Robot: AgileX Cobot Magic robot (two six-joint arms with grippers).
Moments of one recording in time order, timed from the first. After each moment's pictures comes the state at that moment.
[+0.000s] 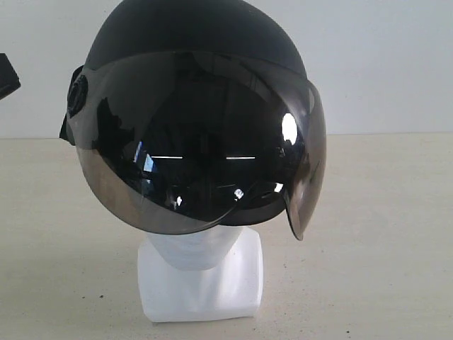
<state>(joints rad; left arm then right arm) 0.25 0.96 -0.52 1.30 -1.21 -1.85 0.08 0.61 -0.40 0.32 0.27 0.06</state>
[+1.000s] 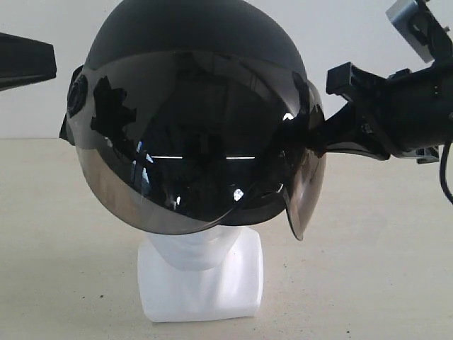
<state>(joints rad) 0.15 1.12 -0.87 1.69 -1.19 -2.09 0.20 1.29 -0.93 1.06 0.72 -0.54</state>
